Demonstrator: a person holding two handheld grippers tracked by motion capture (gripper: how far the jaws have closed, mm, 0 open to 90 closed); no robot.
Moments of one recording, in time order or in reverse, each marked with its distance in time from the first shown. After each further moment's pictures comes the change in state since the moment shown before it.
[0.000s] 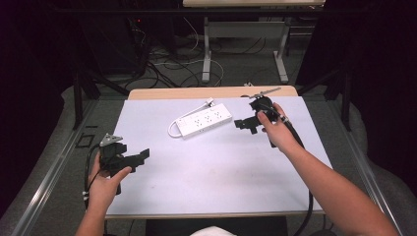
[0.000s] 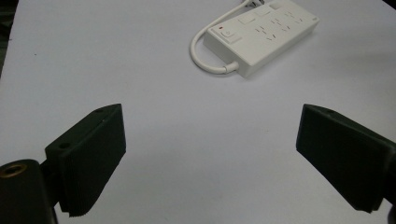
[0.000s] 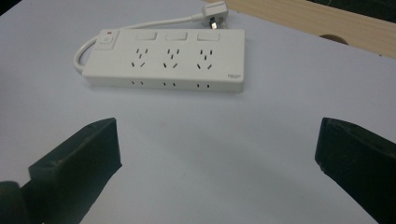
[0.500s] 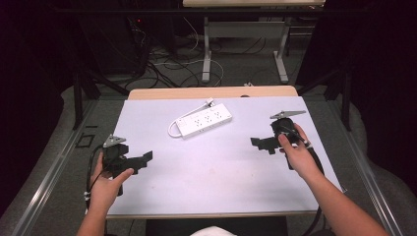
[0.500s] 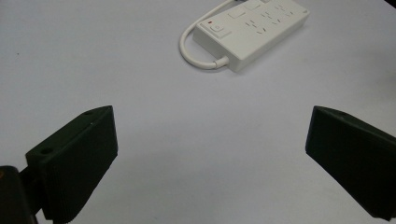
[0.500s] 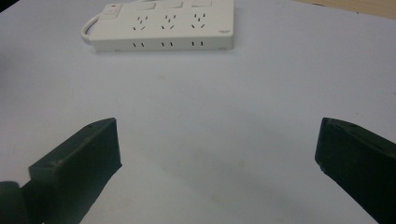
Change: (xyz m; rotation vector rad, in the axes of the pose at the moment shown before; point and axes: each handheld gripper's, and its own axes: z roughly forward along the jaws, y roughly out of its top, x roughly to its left) left arm -0.005 -0.003 0.002 0.016 -0.027 0.024; right arm -0.011 -0.069 -0.041 -0.068 0.000 0.018
